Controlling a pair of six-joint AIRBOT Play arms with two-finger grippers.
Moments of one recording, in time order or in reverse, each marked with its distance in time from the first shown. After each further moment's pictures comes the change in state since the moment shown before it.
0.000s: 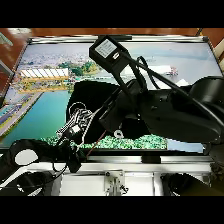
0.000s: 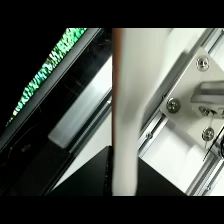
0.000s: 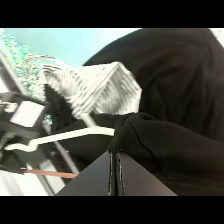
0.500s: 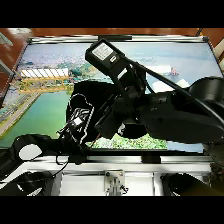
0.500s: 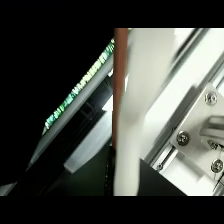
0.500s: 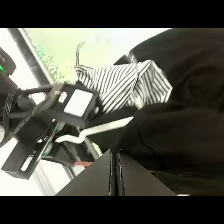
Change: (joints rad) left arm 0.006 -0.062 0.059 0.028 0.090 -0.002; right arm 0.000 0.000 0.000 0.103 -0.021 0.012
